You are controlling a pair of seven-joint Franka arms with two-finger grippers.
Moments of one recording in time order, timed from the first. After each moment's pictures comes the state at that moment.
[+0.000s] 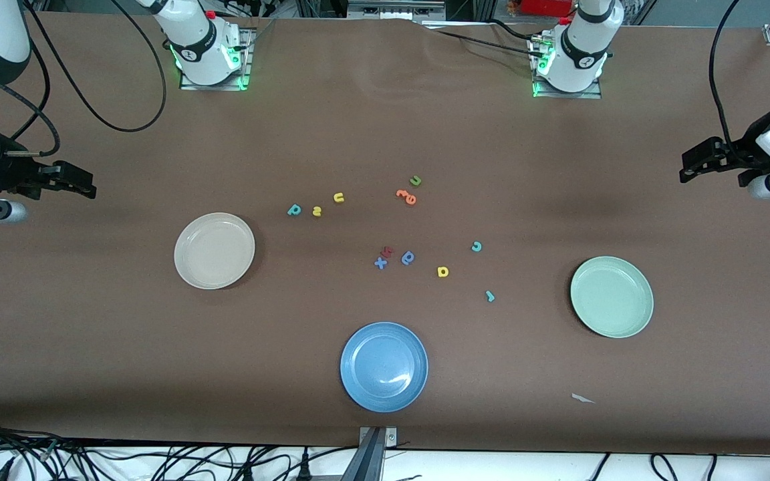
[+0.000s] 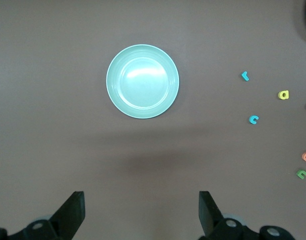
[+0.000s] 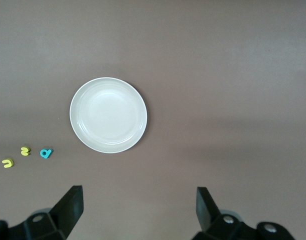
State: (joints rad) left arm -0.02 0.04 0.03 -1.60 0.00 1.58 0.06; right arm -0.02 0.13 0.02 -1.59 -0.01 1.64 -0.03
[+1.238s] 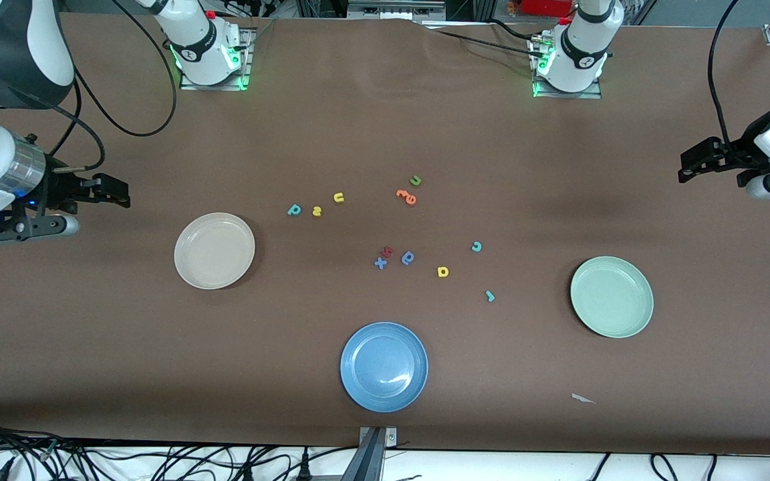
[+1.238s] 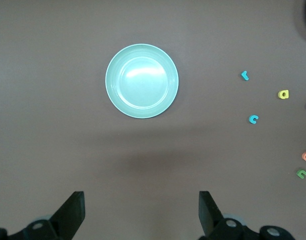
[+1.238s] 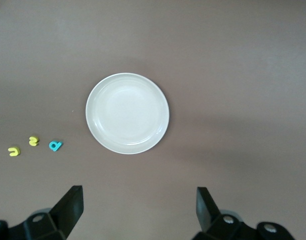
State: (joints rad) left arm -0.02 0.05 0.02 -1.60 0.00 1.58 0.06; right arm 0.03 0.19 0.06 -1.60 0.00 1.68 -0.05
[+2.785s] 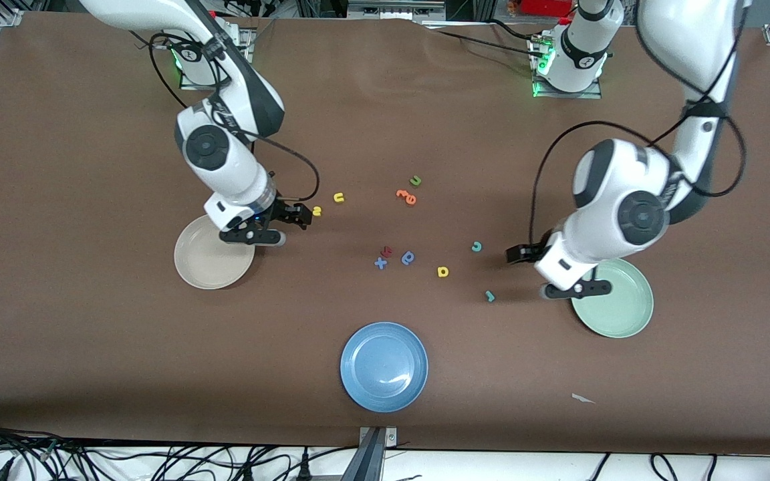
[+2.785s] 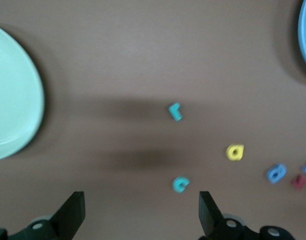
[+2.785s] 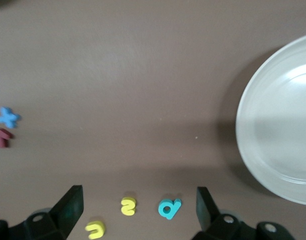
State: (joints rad) left arm -0.25 0.51 -0.07 -1.63 -0.12 2.07 -0.41; right arm 0.16 0.38 0.35 -2.03 -0.09 2.44 0.61
